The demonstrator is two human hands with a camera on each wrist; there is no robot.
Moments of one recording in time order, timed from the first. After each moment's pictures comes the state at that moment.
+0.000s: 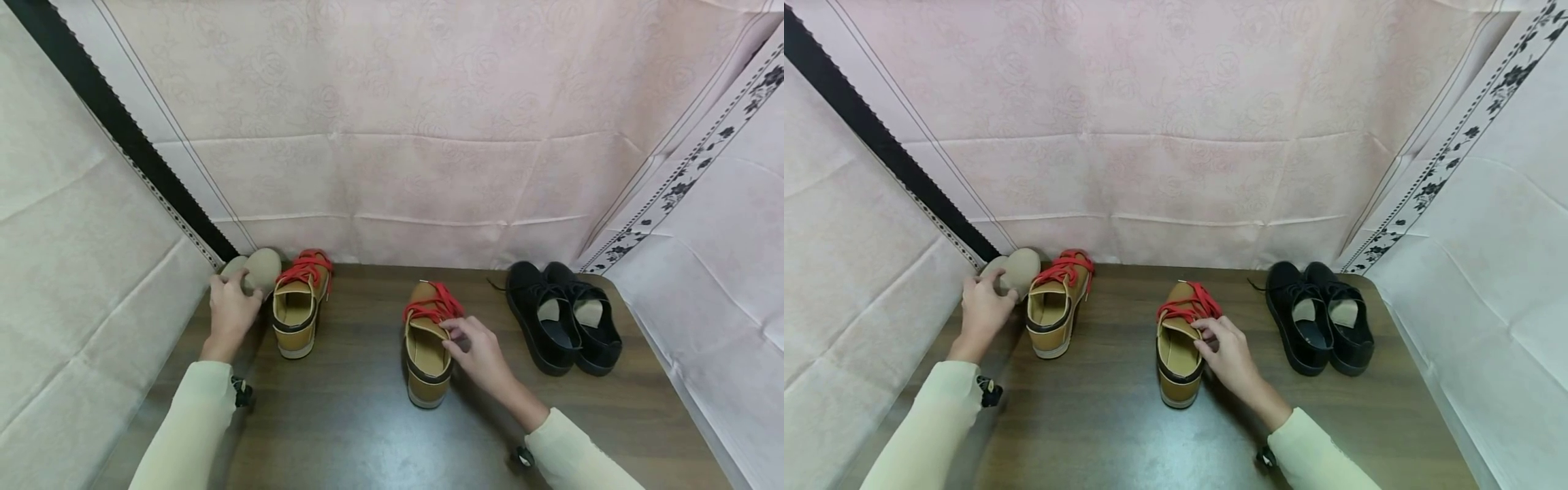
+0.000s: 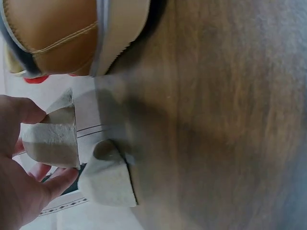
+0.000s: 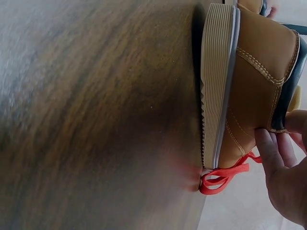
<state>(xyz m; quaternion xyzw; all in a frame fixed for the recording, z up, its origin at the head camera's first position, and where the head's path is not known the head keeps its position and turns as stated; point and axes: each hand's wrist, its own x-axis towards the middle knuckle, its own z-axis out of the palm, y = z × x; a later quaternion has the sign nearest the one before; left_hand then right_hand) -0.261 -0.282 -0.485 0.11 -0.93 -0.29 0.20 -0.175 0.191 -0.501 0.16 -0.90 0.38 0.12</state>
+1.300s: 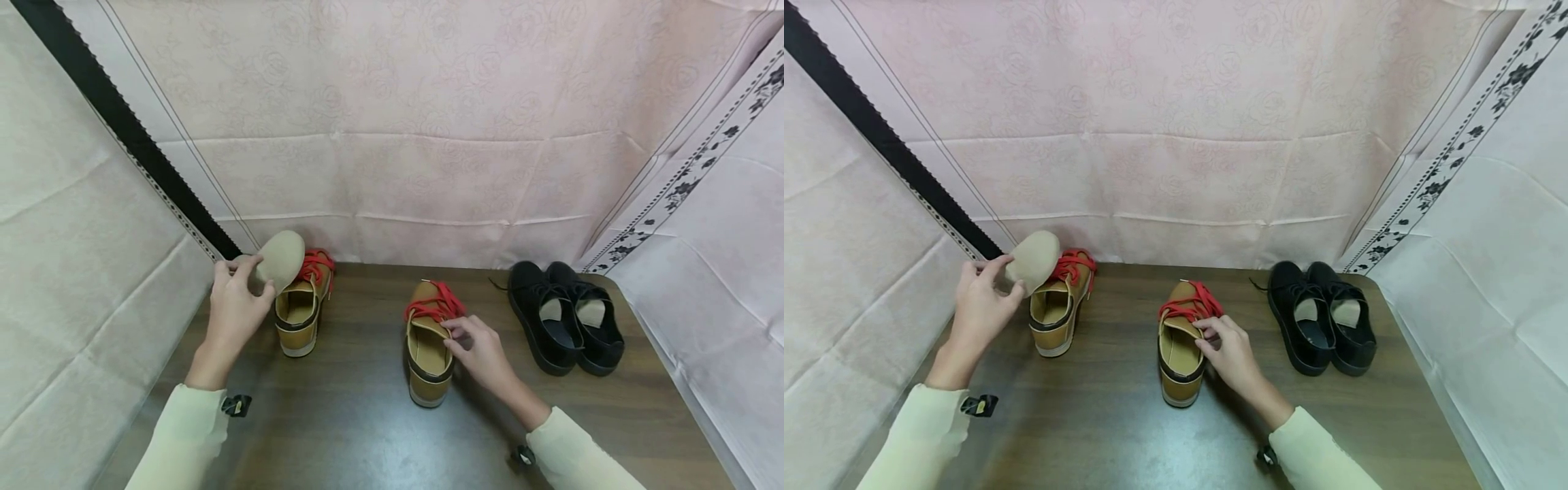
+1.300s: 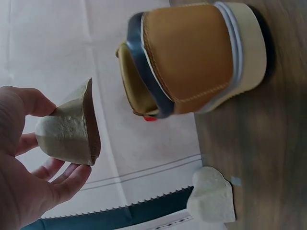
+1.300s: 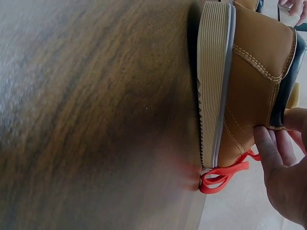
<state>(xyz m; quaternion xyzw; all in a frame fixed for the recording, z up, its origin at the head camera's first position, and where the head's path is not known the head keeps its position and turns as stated) -0.210 -0.237 -0.417 -0.01 -0.91 -0.30 0.29 -0.176 0.192 -0.501 0.15 -0.90 0.40 0.12</state>
